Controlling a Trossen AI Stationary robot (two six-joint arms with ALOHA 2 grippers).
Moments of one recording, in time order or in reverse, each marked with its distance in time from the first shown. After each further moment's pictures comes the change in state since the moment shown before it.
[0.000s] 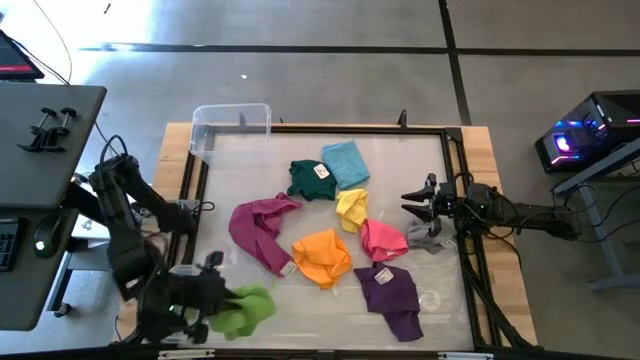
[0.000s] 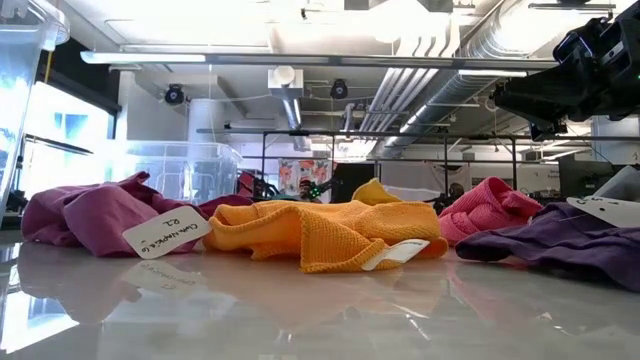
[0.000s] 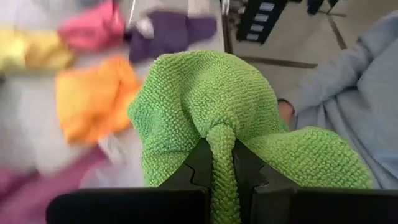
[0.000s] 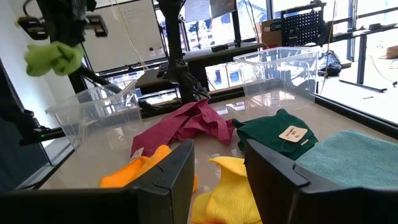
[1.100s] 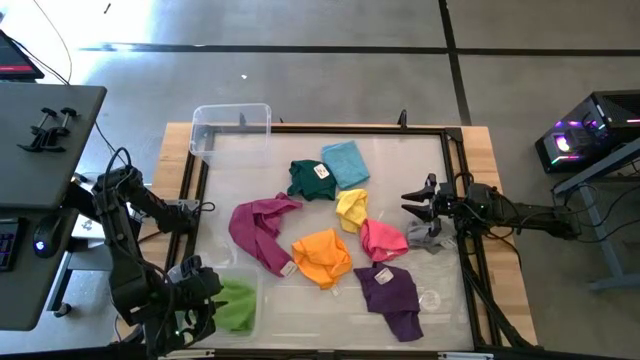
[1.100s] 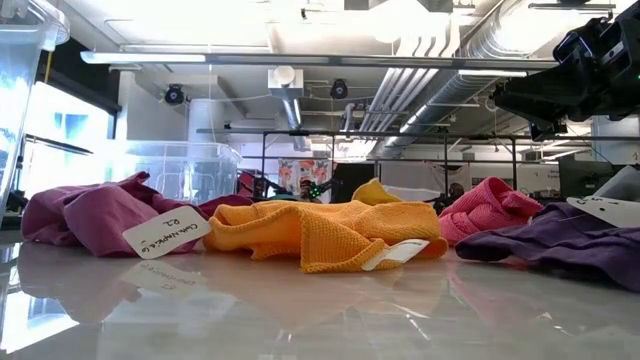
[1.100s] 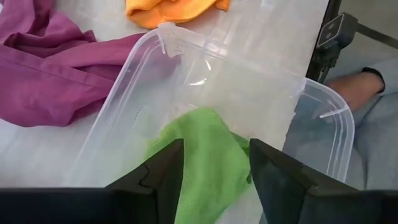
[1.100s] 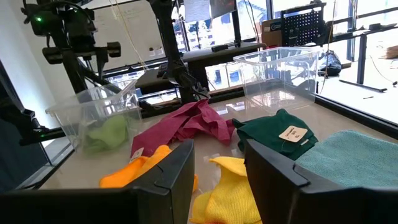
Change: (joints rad) left arm -0.078 0.119 -0.001 -0.352 0.093 -0.569; right arm 0.000 0.000 0.000 0.000 0.000 0.000
